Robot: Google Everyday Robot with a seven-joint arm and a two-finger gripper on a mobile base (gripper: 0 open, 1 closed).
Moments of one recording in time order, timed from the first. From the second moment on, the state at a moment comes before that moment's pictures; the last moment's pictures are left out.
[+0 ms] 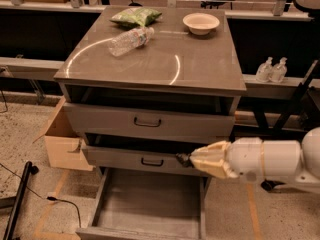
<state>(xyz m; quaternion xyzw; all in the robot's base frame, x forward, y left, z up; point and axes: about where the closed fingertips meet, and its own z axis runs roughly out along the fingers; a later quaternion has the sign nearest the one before) 0.436 -0.102 0.770 -0.46 0.70 0.32 0.43</state>
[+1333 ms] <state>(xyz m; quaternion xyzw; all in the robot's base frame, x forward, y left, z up) 0.400 0.028 0.495 -0.51 0.71 0.32 0.37</state>
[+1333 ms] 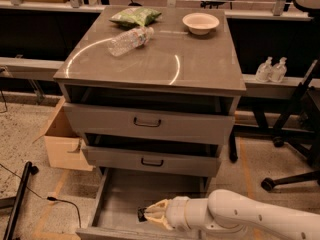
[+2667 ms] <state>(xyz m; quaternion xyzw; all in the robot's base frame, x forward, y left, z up) 0.499 -0.015 0.337 -0.51 0.74 0.27 0.35</state>
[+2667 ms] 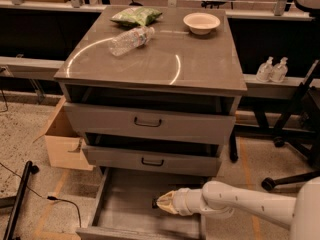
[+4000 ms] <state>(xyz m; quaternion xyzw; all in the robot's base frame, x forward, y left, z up) 0.531 0.012 0.210 -0.50 0.77 0.25 0.32</state>
